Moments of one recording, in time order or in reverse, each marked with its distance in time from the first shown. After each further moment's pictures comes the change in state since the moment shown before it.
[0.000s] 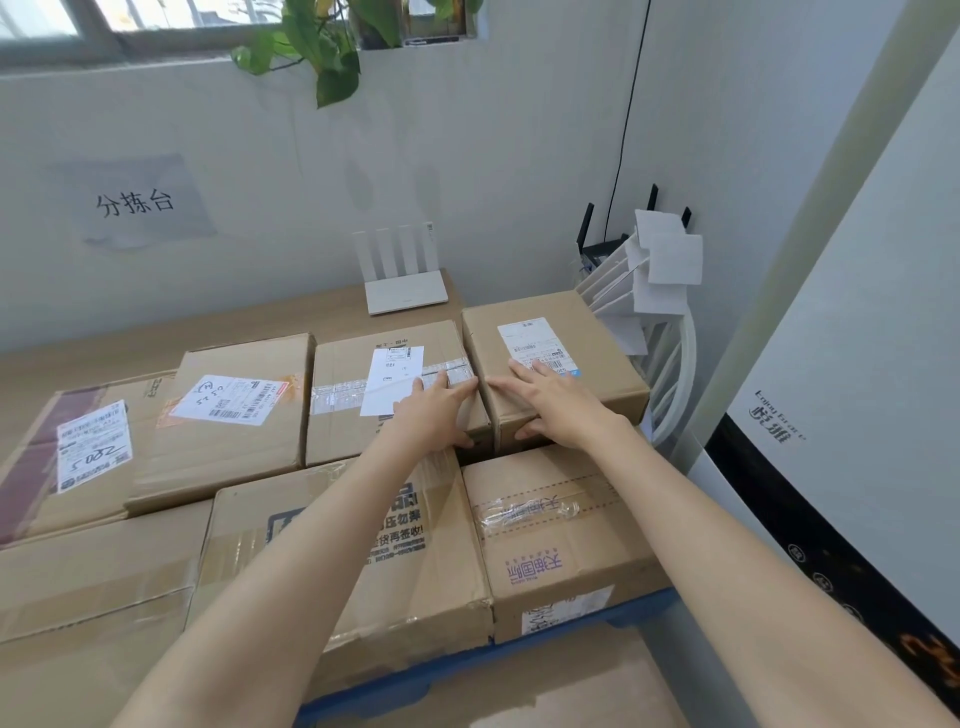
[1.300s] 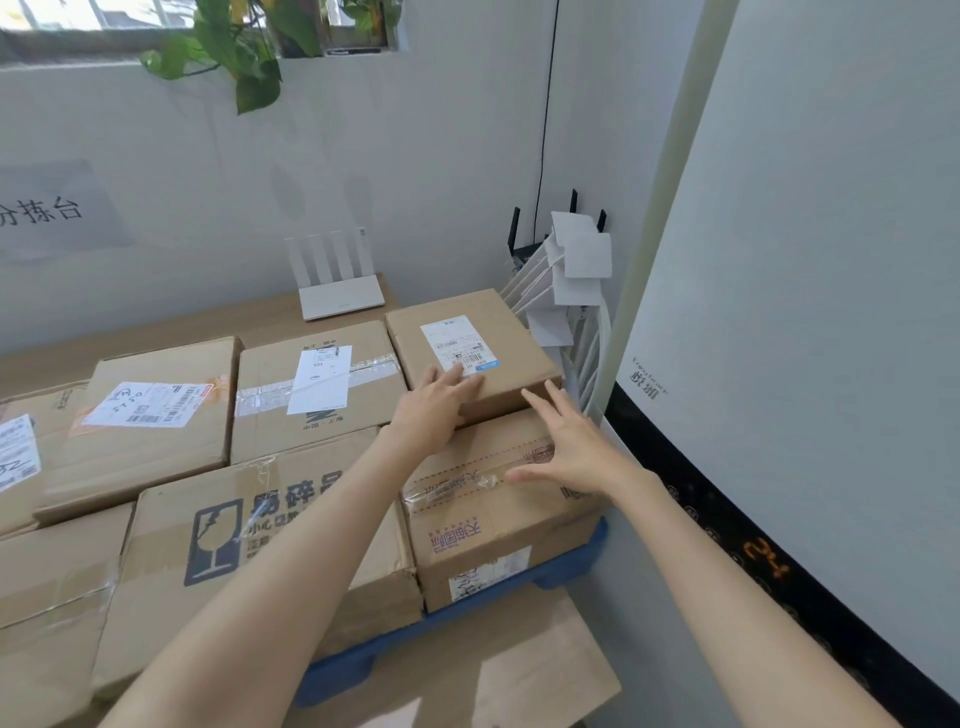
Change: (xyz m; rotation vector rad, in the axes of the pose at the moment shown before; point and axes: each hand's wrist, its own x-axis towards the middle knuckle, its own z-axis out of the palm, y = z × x) left_hand -0.025 0.085 0.004 0.003 0.200 0.271; right_hand -0.139 0.038 0.021 0.436 0.076 0.253
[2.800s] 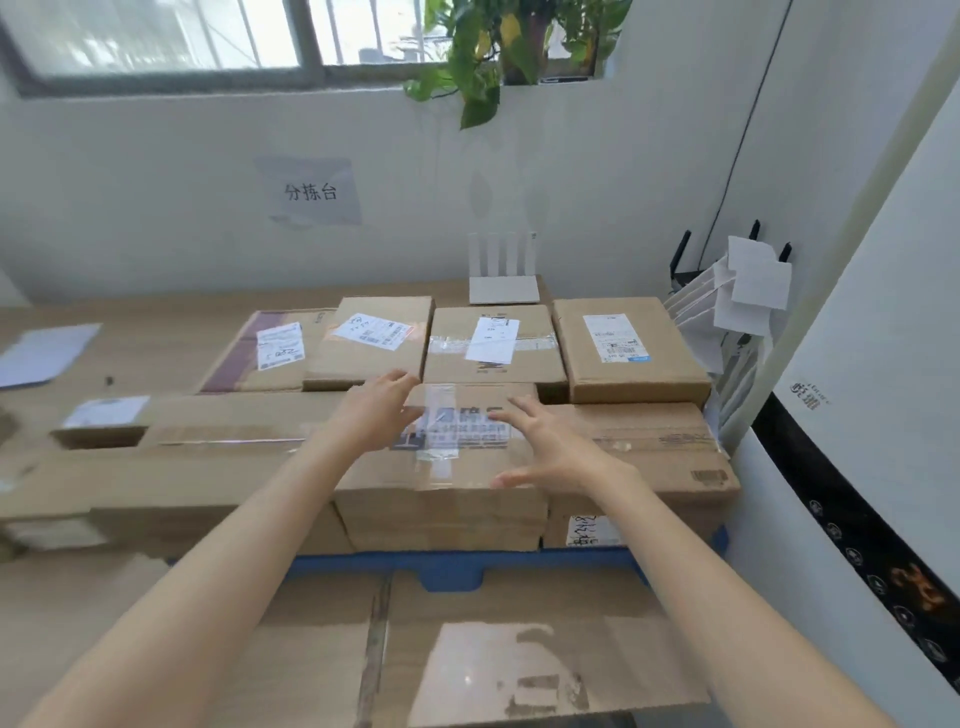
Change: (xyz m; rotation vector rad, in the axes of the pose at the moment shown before) left_hand -0.230 -0.108 -0.051 -0.049 0.028 -0.505; right_hand -0.034 -0.162 0.058 -0.091 -0.206 -0.455
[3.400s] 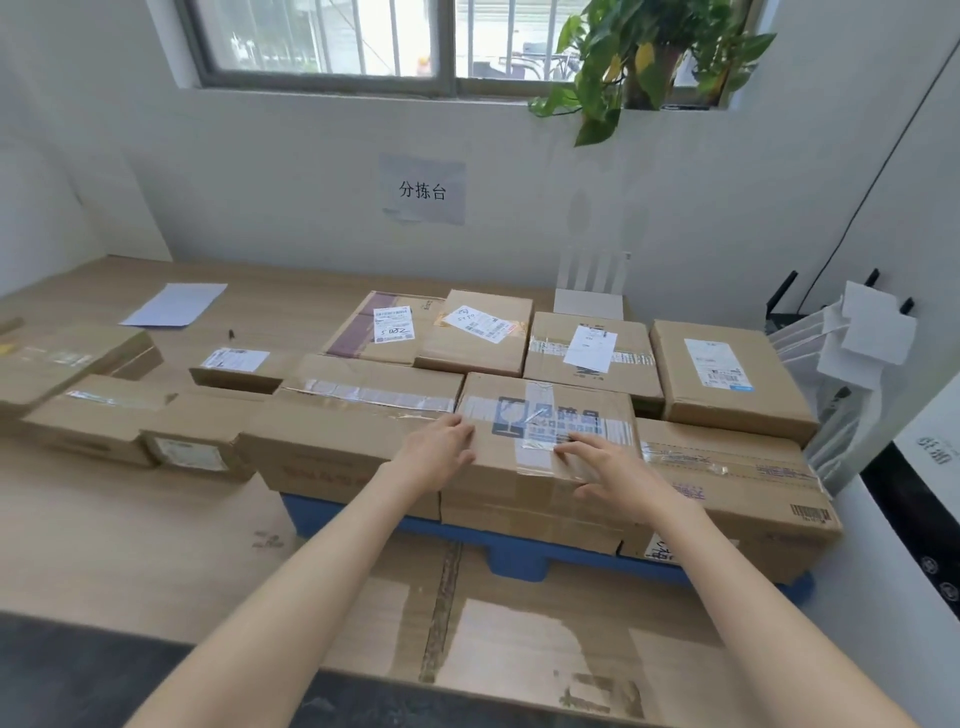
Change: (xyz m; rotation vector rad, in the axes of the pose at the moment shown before) left_hand -0.090 -0.040 0.029 -0.129 -0.098 -0.112; right_hand 0.001 -0.030 0.036 -0.171 -0.075 -0.025
